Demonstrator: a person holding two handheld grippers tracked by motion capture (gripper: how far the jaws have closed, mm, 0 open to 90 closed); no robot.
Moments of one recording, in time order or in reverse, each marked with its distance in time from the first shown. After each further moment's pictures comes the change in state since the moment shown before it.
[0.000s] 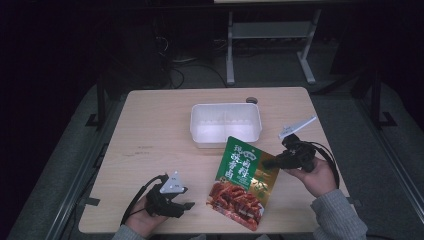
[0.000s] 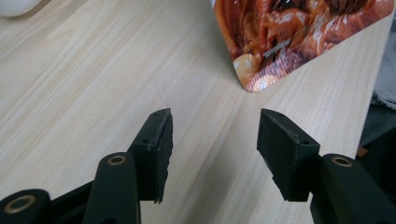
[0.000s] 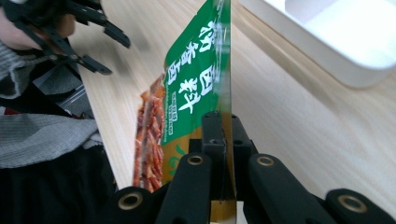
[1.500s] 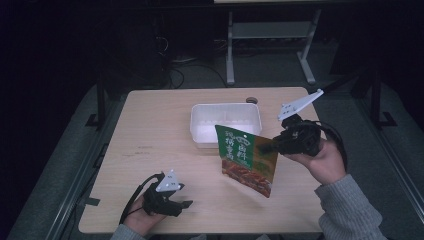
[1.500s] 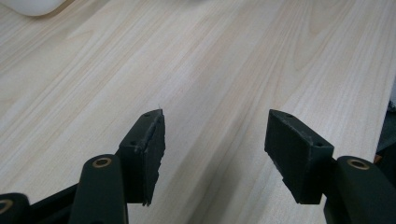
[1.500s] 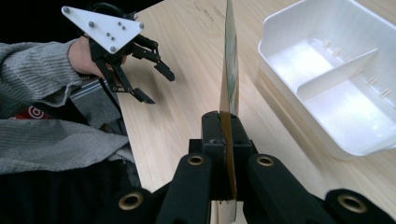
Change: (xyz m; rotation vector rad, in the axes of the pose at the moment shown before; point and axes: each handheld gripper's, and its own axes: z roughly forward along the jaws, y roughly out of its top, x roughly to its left) left arm 0.006 -0.004 -0.001 -0.028 0.022 -0.014; right arm 0.049 0.060 -0.052 -0.046 0.002 -0.162
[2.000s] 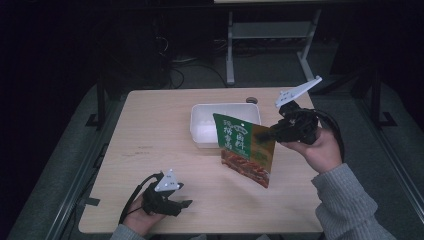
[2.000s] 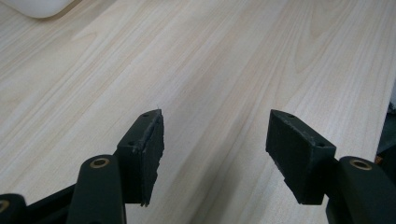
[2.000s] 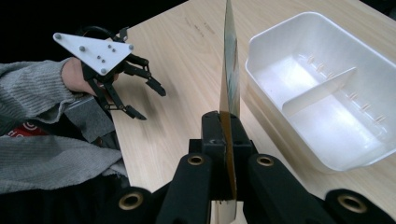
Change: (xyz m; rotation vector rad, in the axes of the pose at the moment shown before) left arm 0.001 0.000 -0.002 -0.008 0.004 -0.002; right arm -0.009 0.021 -0.005 -0.021 -0.021 0.016
